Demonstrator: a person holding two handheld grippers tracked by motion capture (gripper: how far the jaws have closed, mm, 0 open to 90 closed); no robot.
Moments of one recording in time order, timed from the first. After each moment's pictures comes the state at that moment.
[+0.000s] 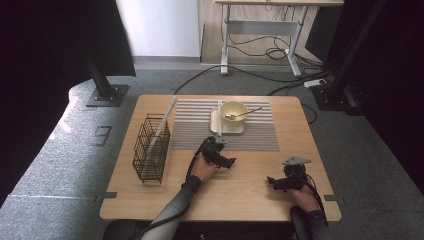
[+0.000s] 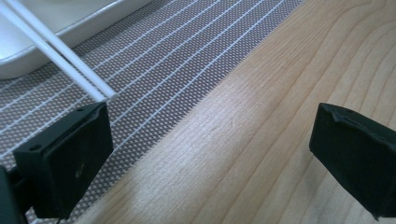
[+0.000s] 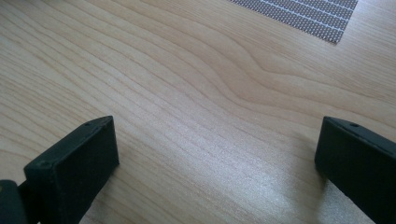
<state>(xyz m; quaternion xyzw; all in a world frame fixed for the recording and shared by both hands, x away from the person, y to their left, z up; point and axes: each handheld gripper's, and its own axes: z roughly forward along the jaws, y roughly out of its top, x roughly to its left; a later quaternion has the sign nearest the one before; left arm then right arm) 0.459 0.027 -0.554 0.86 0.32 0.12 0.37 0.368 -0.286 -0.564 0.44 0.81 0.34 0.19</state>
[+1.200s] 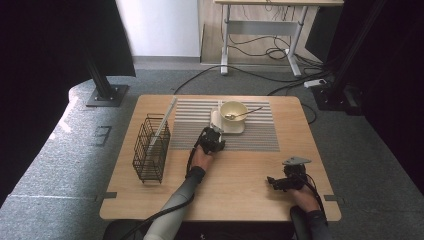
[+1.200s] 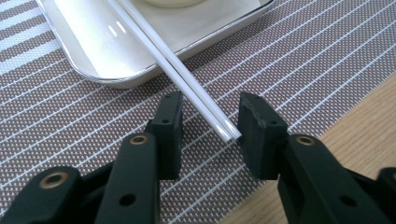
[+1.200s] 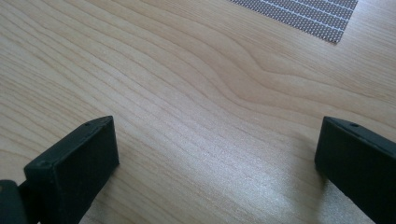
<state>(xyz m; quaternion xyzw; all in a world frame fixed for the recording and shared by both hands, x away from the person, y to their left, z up) 0.495 0.029 -0.550 0.83 0.41 0.18 0.34 0.368 -0.286 -0.564 0.44 0.81 0.34 0.19</state>
